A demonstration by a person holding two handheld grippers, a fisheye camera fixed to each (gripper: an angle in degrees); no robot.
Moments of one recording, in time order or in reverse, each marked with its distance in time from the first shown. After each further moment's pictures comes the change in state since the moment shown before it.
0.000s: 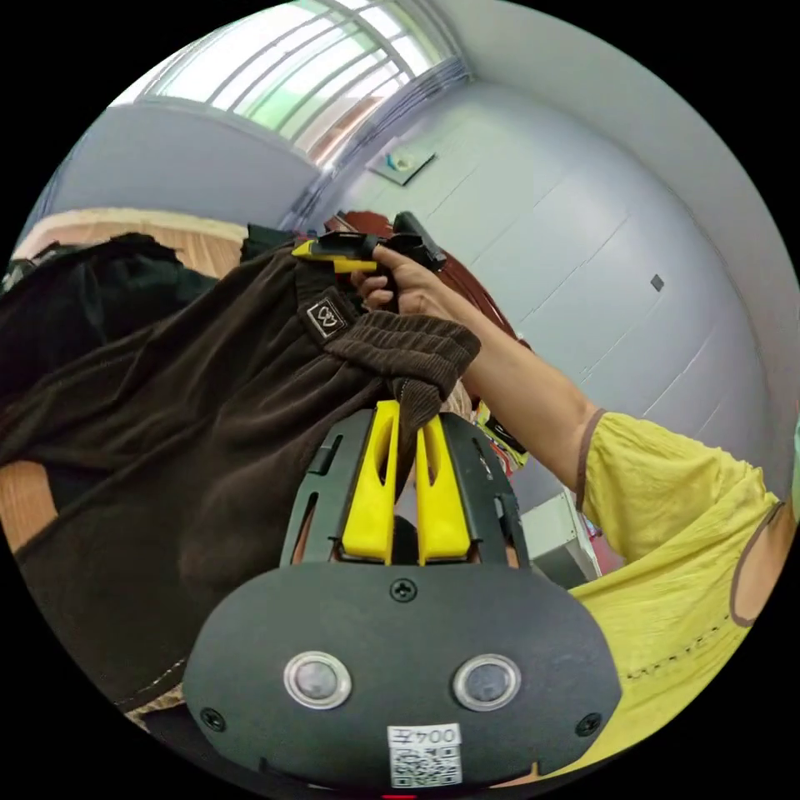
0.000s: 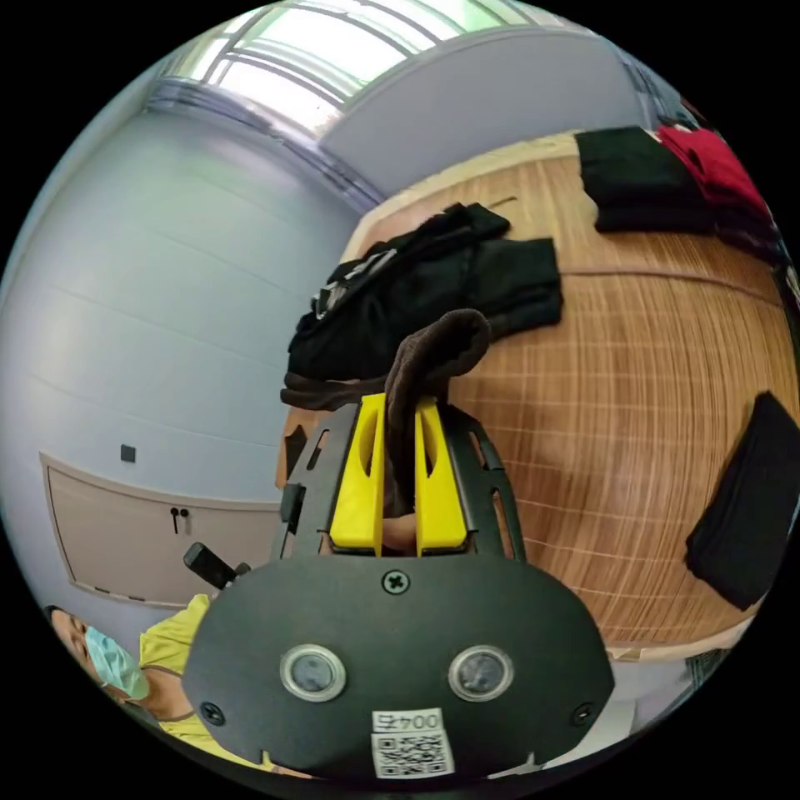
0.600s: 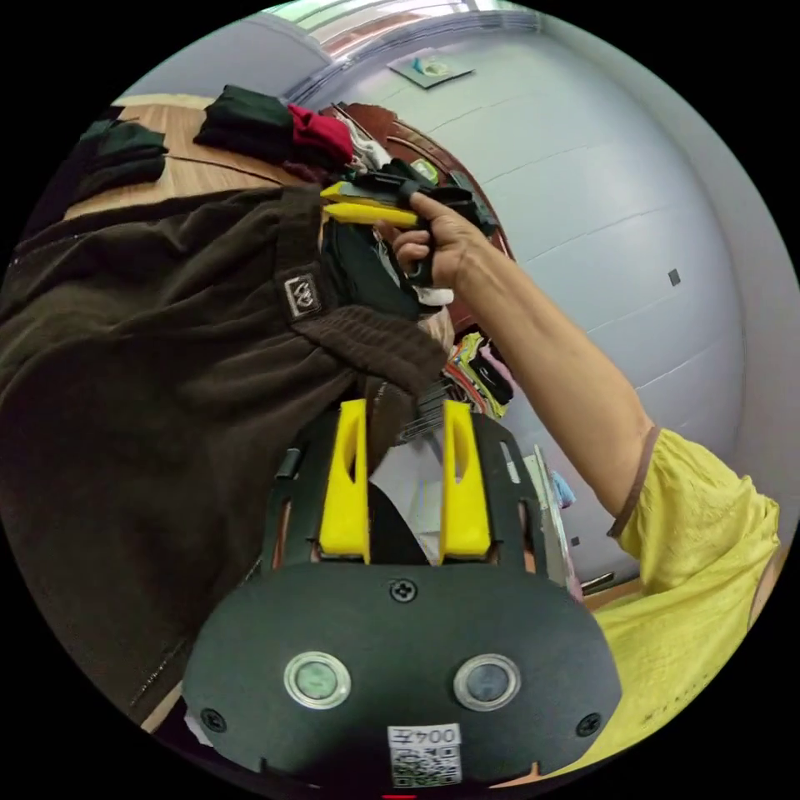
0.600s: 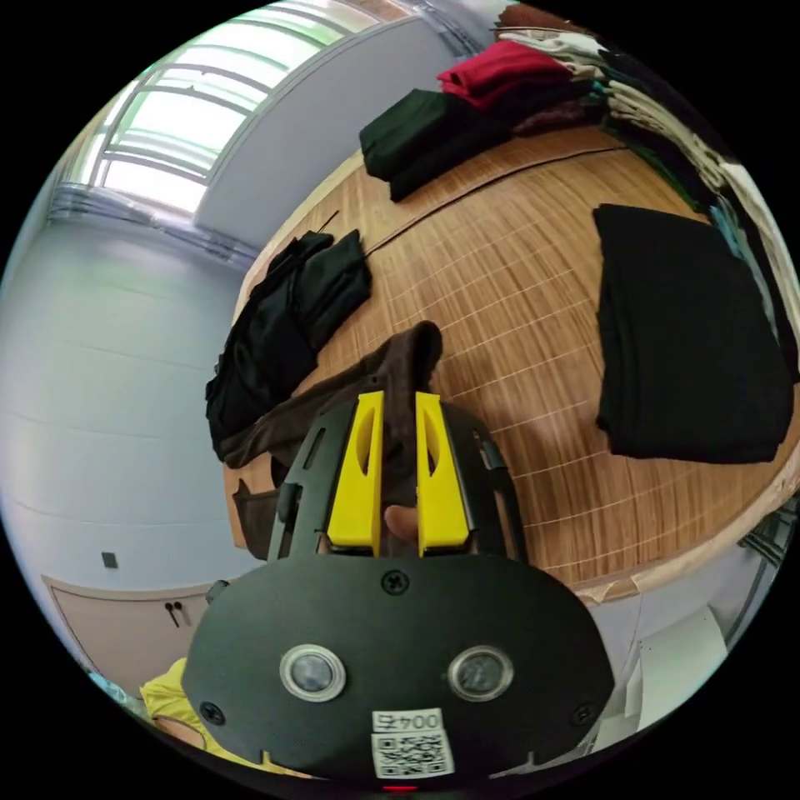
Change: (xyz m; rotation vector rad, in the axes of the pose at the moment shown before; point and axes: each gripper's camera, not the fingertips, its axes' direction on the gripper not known) left arm -0.074 0.026 0.258 -0.272 0.178 -0.142; right arm 0.250 0.163 -0.058 0.128 0.170 0.359
